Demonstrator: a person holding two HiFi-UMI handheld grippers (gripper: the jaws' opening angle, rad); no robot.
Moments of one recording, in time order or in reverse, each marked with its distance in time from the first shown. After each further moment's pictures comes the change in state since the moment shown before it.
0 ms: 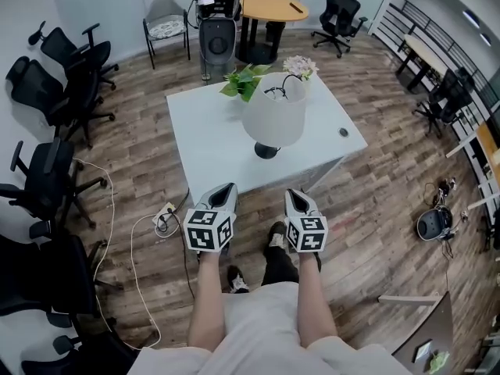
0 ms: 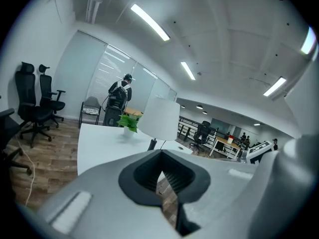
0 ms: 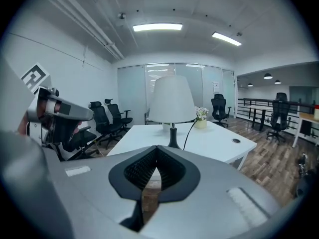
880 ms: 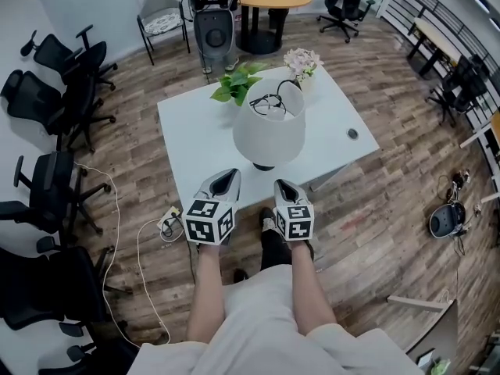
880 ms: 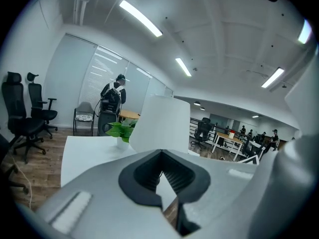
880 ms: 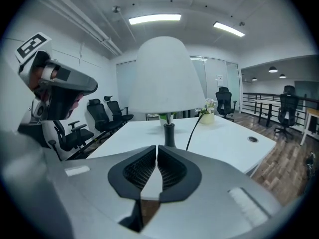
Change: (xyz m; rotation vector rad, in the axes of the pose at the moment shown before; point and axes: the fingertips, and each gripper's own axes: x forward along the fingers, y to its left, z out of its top) left arm 0.108 0.016 0.056 0.083 -0.005 -0.012; right arm 0.126 -0.036 0.001 -0.003 0.043 0.045
